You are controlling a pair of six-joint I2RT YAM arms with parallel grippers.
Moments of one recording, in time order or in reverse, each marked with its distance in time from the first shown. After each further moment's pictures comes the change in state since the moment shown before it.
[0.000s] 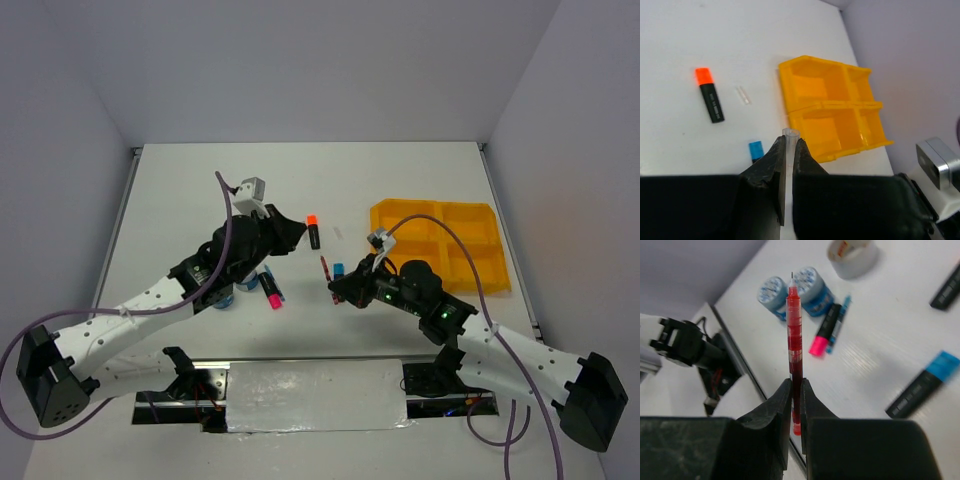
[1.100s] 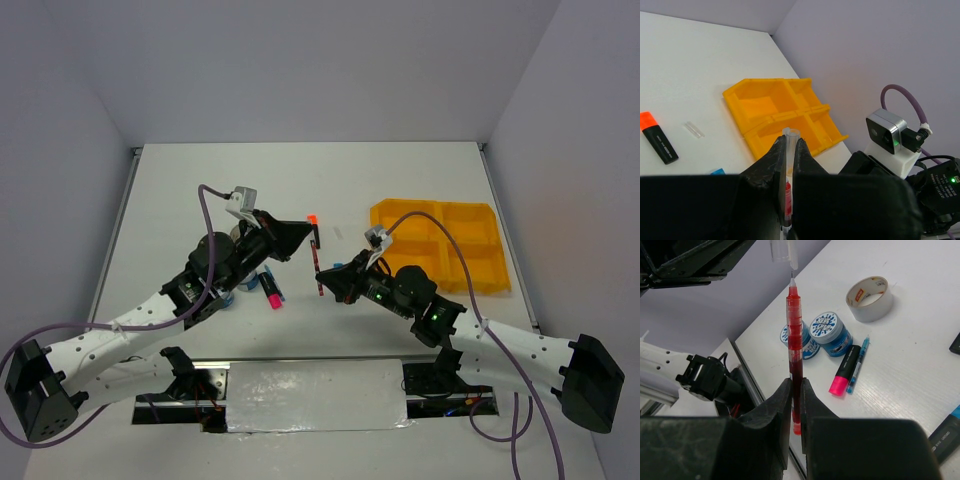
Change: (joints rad) left arm 0.000 -0.139 -0.194 0.405 0.208 0.134; right arm 0.134 0.099 0.003 0.306 0.165 0.060
